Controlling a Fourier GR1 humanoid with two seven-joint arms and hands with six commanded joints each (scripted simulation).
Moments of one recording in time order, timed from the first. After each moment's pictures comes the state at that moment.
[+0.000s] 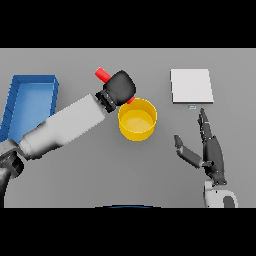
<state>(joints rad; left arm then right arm) -1.10 0.30 -1.00 -0.93 -0.99 -0.31 0.12 0.18 -0.03 0.11 -1.73 0.21 -0.06 -0.12</state>
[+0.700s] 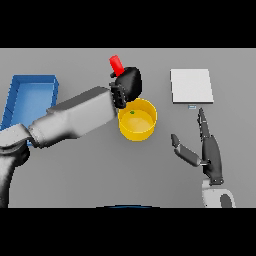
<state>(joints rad) -1.29 0.27 -1.25 -0.81 -1.12 -0.36 -0.01 0.16 -0.02 0.12 -1.72 0.27 -0.10 -0.09</state>
